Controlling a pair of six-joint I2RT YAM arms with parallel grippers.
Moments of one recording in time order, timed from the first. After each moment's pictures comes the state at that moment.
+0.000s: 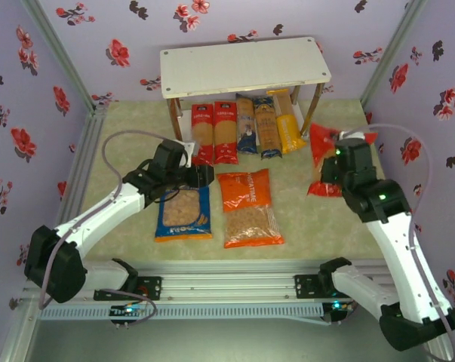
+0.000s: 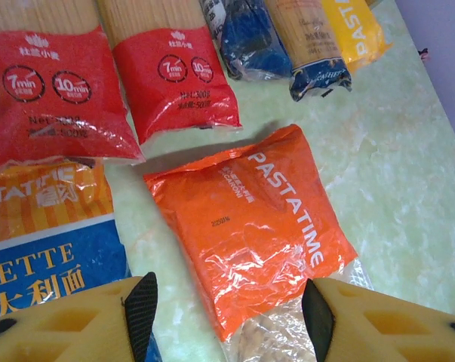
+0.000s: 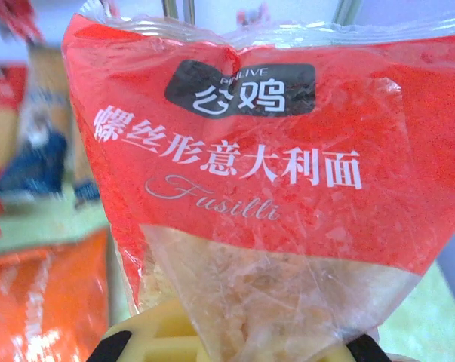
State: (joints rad) left arm -0.62 1.30 0.99 -0.37 0.18 -0.48; right arm 0.34 0.96 1.38 -0.99 0.38 0.24
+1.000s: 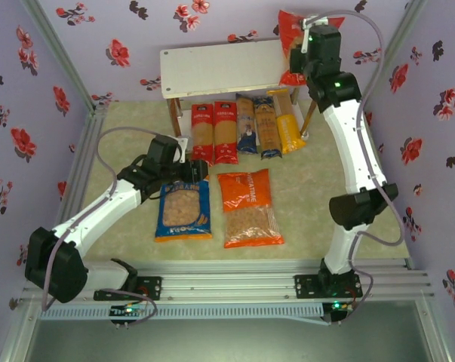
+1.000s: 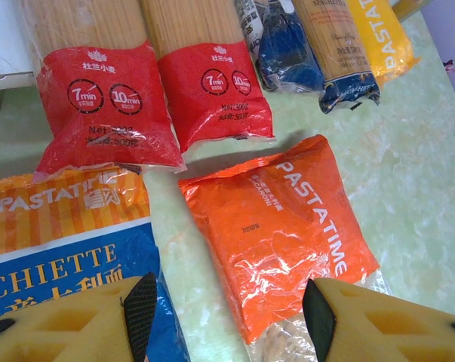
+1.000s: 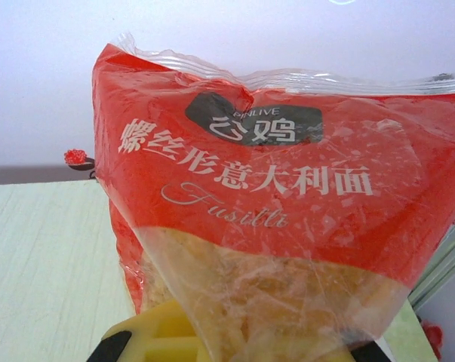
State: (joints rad) left arm -0.55 1.30 1.01 -0.42 0.18 -0.47; right arm 0.29 1.91 2.36 -0.70 0.27 0.01
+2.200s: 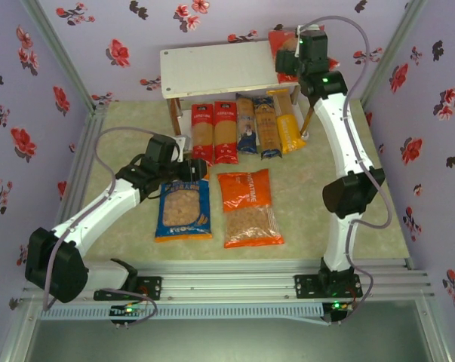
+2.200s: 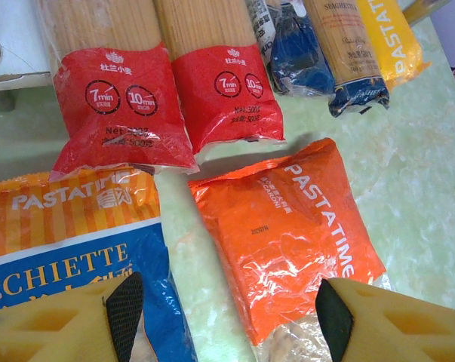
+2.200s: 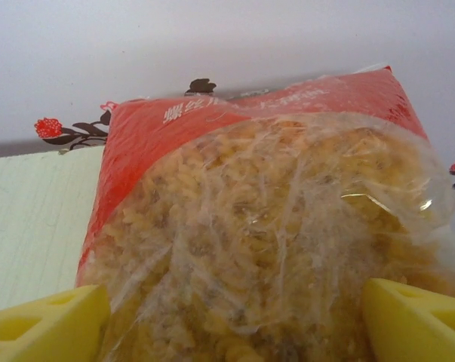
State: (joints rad) left arm -0.54 1.30 1.01 -0.42 0.18 -0.47; right arm 0.26 2.00 2.32 -0.68 0.21 0.13
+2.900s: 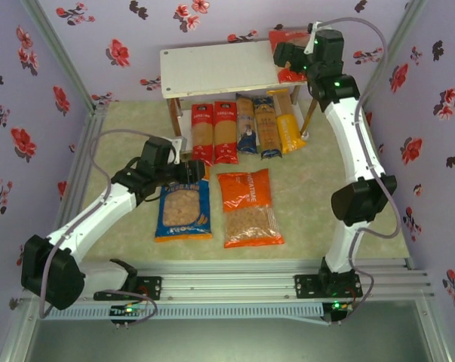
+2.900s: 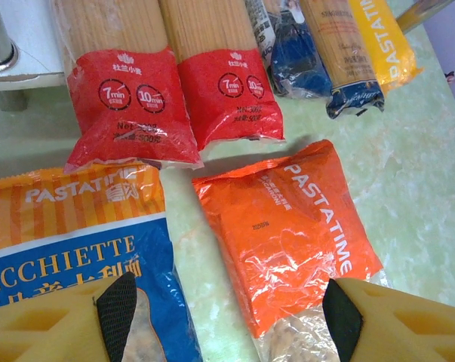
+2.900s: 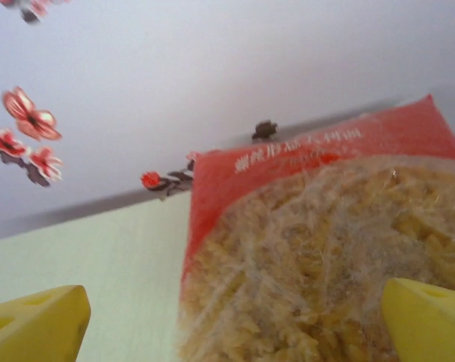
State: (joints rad) left arm -0.53 1.23 0.97 -0.42 0.18 -0.47; right arm 0.22 1.86 2.16 -0.49 -0.02 0.30
